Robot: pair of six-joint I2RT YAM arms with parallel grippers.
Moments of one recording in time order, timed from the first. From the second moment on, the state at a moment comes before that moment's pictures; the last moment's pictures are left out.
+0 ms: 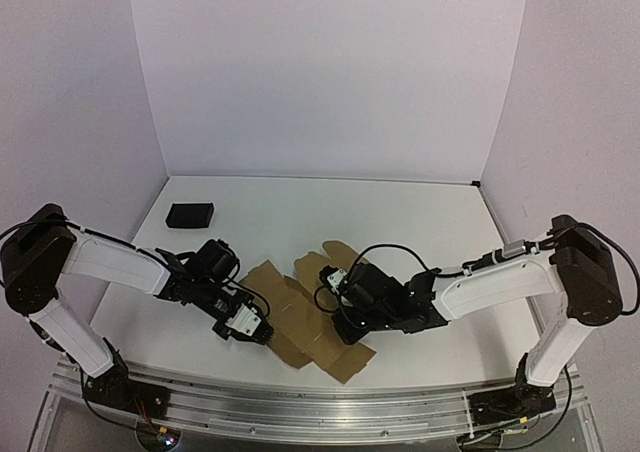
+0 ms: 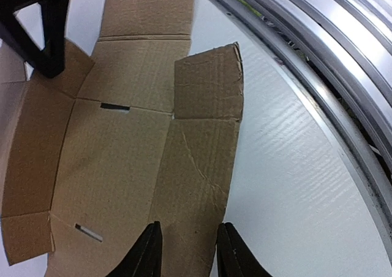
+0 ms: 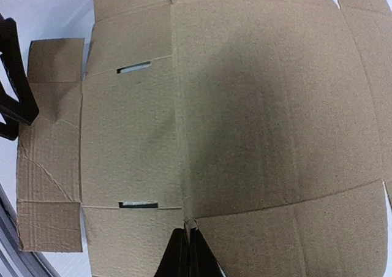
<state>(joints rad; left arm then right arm) -0.79 1.54 0.64 -0.13 0.61 1.34 1.15 1.73 0.93 -0.13 0.21 0.38</state>
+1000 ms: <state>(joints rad) -0.80 1.67 0.84 -0.35 0.64 1.33 1.15 1.73 0.94 -0.13 0.17 0.37</state>
